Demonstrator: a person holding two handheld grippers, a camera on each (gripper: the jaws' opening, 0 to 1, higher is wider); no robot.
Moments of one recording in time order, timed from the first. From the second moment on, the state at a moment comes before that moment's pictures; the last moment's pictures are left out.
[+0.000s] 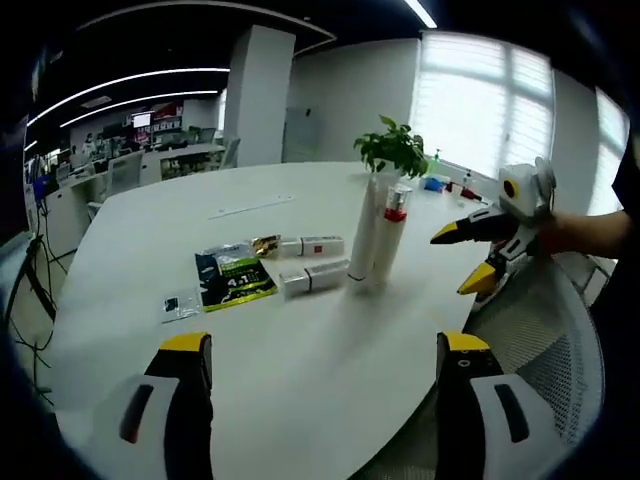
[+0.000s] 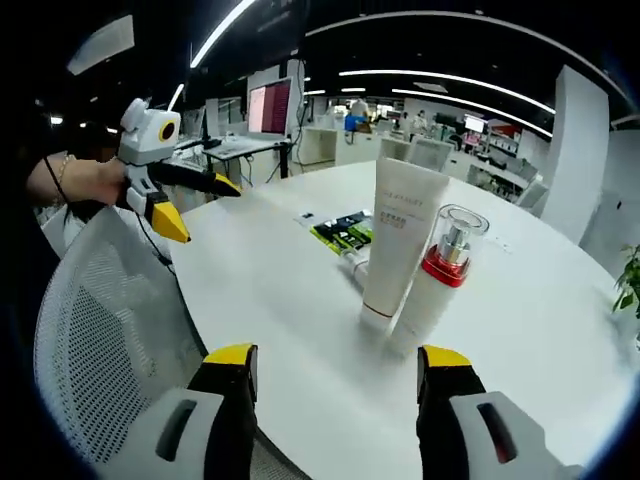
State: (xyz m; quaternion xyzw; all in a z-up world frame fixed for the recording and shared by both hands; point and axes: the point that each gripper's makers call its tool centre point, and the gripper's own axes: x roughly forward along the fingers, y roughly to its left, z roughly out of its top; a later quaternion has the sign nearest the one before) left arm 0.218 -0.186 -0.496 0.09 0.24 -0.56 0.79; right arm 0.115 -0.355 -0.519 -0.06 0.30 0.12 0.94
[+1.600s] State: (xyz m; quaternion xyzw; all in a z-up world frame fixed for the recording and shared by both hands) left arm 0.216 -0.162 -0.489 0.12 0.21 -0.53 0.81; right arm 0.105 -0.351 -0.504 -0.02 0.29 0.10 0.95
